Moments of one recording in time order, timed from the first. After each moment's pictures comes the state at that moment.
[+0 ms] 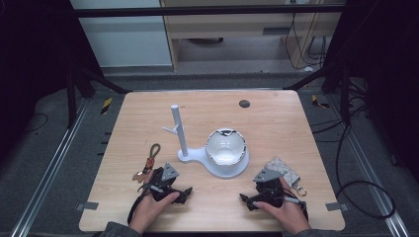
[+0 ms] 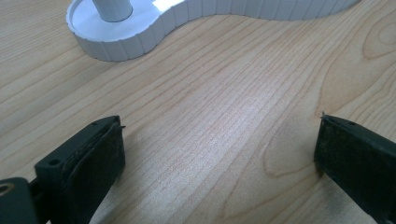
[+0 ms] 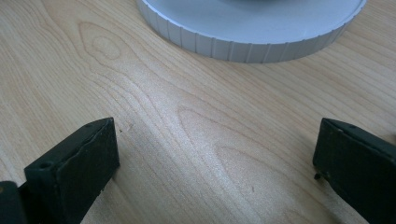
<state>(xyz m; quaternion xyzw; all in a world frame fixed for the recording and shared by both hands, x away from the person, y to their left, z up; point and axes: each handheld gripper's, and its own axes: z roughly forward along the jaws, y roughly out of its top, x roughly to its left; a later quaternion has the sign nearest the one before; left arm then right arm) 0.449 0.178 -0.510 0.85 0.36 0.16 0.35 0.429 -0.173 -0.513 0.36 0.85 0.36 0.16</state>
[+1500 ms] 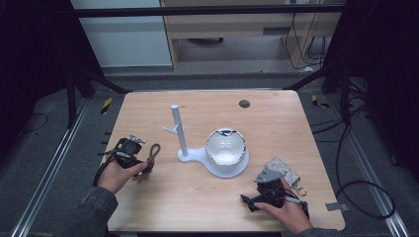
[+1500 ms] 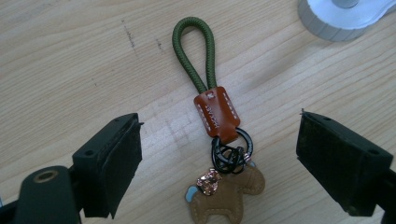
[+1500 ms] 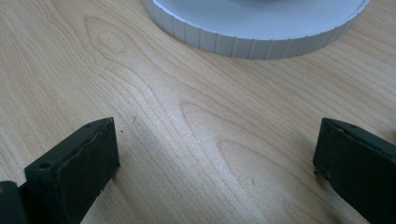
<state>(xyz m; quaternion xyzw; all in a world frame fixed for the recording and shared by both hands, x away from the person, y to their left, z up) 0.513 0.265 -0.433 0.85 0.48 0.16 0.18 0.428 -0.177 -0.513 0.35 0.85 0.36 0.15</state>
